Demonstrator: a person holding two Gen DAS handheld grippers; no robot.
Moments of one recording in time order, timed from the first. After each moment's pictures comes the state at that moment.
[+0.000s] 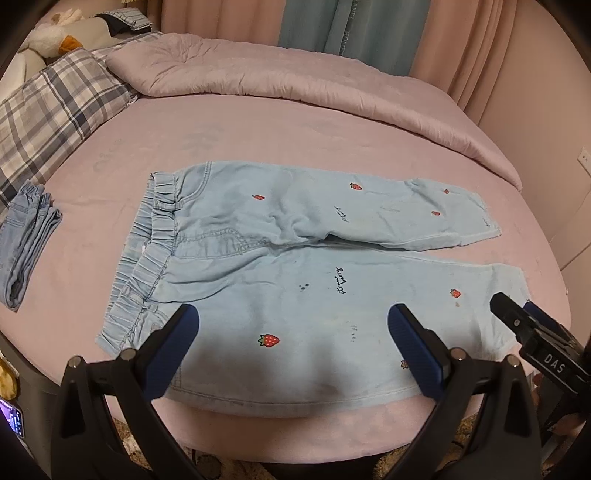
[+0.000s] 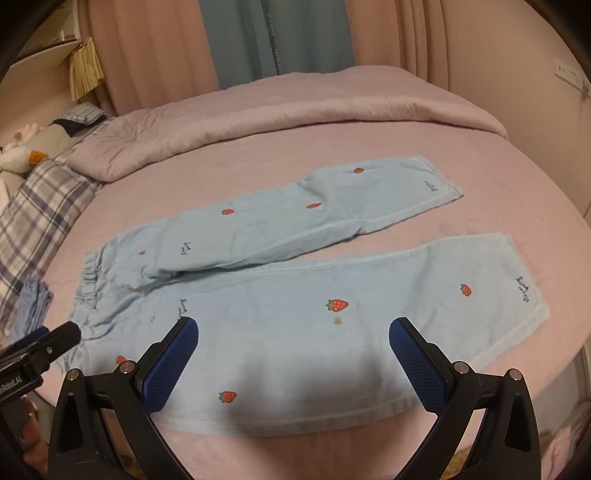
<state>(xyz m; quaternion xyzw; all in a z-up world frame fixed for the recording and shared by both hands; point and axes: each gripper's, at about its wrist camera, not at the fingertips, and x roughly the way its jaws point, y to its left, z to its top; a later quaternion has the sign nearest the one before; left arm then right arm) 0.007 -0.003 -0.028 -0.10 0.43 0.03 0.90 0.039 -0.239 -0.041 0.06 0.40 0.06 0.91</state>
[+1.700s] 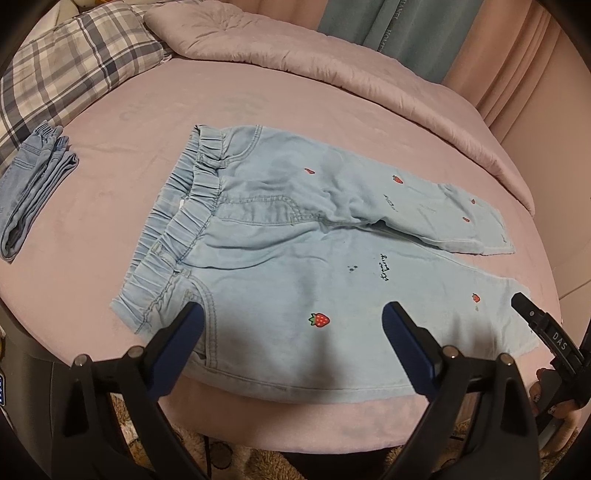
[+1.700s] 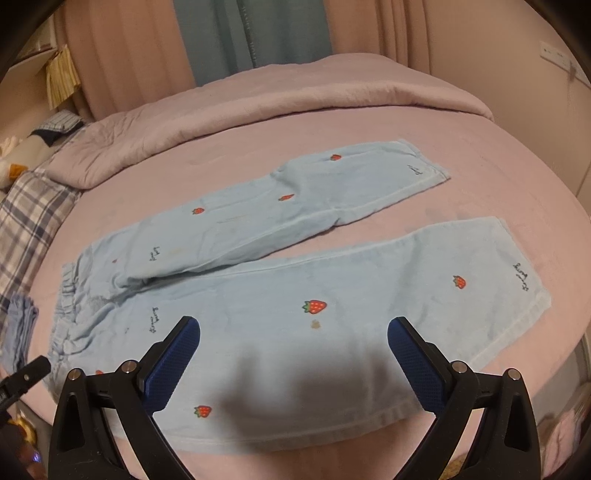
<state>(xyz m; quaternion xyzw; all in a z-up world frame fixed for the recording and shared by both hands) -0.007 0.047 -0.053 -0.17 0.46 0.06 0.87 0.052 -0.261 -0.056 0.08 0.42 0.03 0.90</state>
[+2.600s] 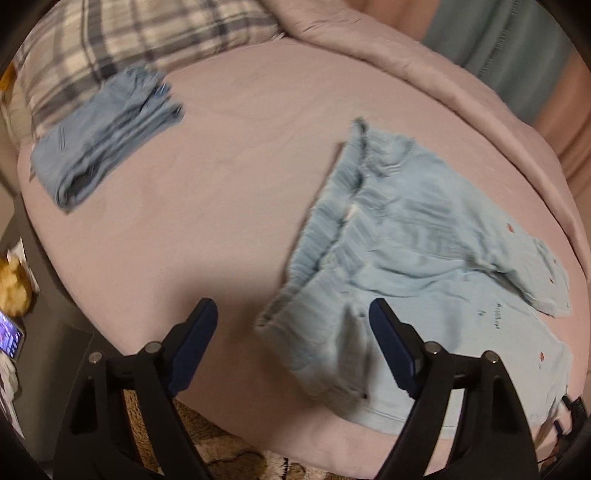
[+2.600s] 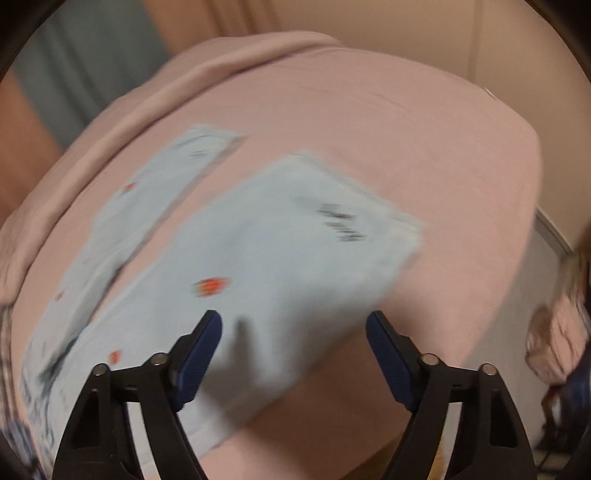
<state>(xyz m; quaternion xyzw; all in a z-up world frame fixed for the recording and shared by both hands) -0.019 0.153 -0.096 -0.22 0.48 0.21 0.82 0.038 -0.447 -0.111 0.26 0.46 -0.18 0.83</state>
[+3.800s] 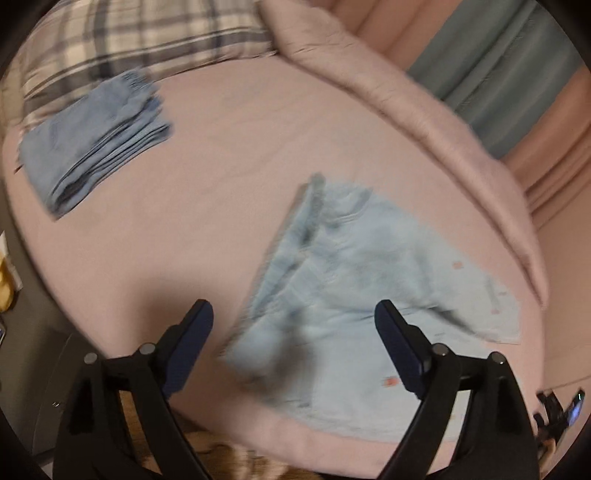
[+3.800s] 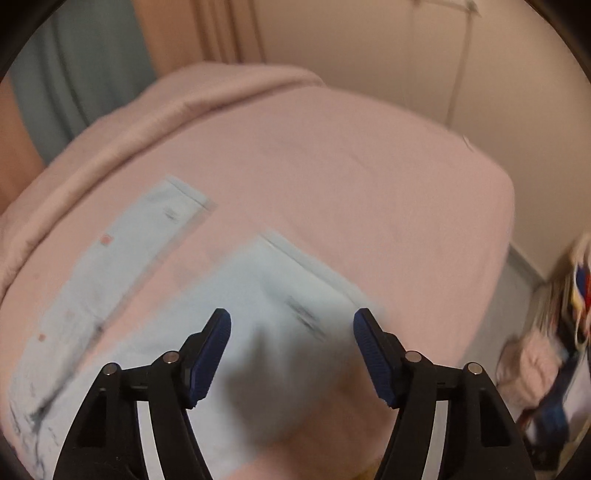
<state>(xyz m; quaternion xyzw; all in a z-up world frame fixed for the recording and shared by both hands) -0.031 0.161 -0.037 -0.29 0.42 0.15 0.85 0.078 -0.442 -0.042 0.18 0.41 -0.19 0.88</state>
